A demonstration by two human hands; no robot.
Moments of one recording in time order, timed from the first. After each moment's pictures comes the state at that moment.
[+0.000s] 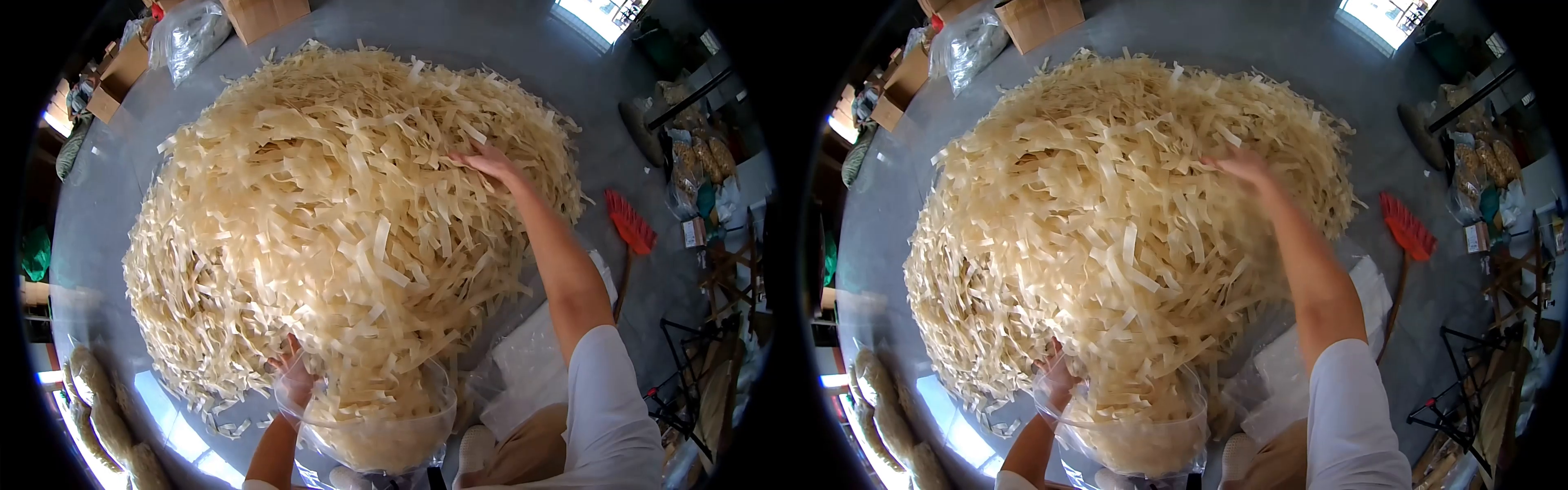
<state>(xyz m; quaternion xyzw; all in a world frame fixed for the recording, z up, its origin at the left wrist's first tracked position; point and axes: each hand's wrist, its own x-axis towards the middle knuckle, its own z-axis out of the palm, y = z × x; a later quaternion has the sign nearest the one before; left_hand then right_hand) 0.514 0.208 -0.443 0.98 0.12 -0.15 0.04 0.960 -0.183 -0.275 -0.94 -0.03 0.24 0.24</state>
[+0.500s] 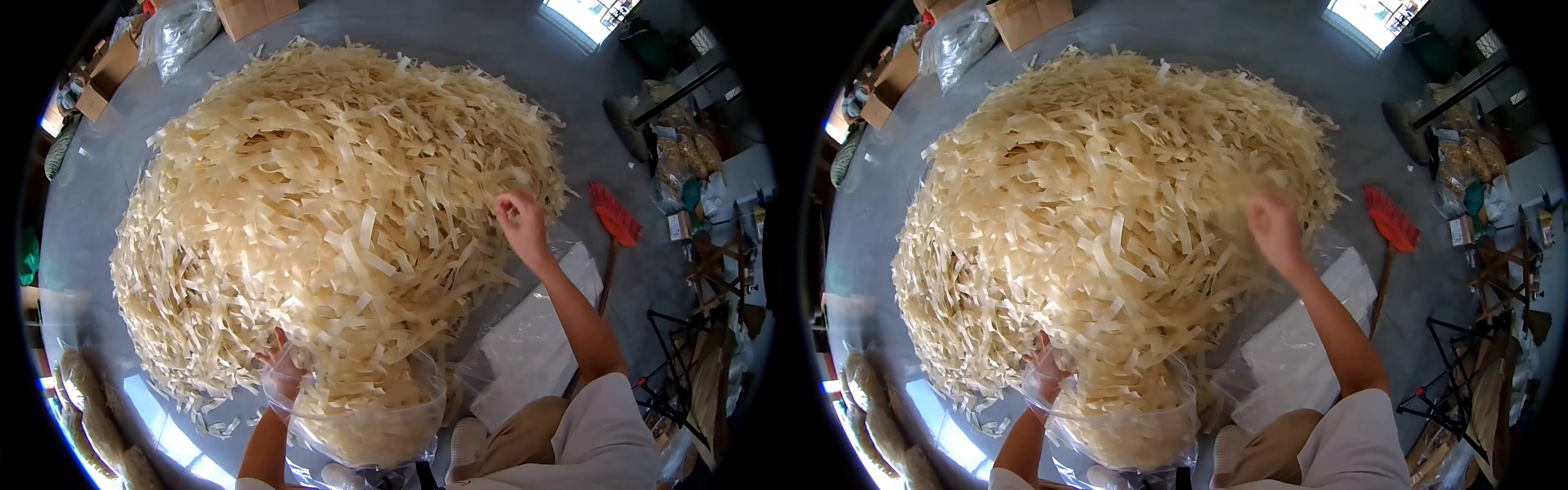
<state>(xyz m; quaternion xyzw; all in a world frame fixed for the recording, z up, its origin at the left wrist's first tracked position) 0.525 0.205 -0.424 0.97 0.15 -0.16 0.12 0.805 -0.242 -0.256 -0.94 -0.14 -0.06 0.30</state>
